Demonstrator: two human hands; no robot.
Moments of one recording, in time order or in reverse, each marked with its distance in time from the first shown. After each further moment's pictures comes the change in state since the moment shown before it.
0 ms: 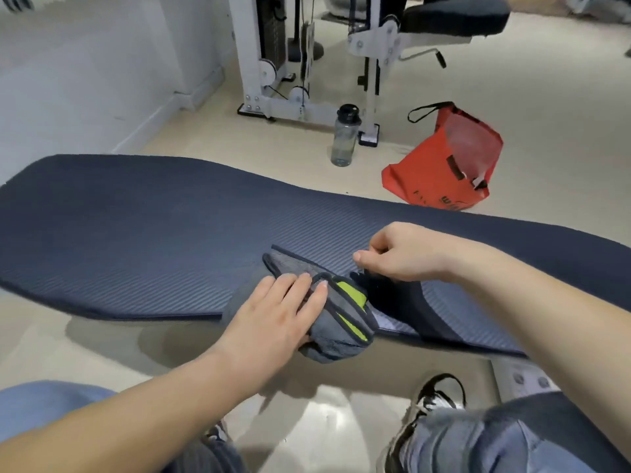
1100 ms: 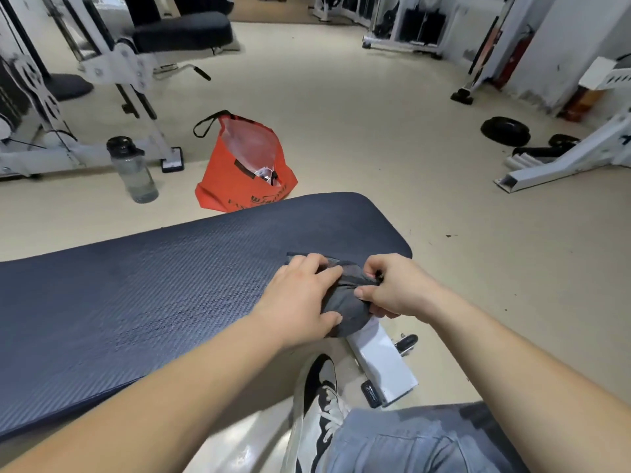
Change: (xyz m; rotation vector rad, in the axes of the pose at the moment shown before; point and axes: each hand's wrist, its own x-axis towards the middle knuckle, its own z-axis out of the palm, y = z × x) left_hand 0.210 0.267 -0.063 -0.506 -0.004 0.388; right_hand -0.207 0.272 0.041 0.522 0.421 0.647
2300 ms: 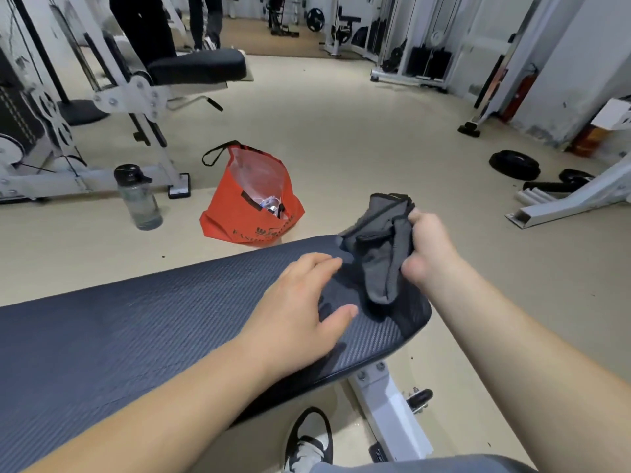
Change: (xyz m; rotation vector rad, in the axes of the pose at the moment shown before) left_hand 0.032 -0.017 -0.048 -0.358 0.280 -0.042; right_hand 0.112 -0.061 -0.066 1.518 0.236 0.111
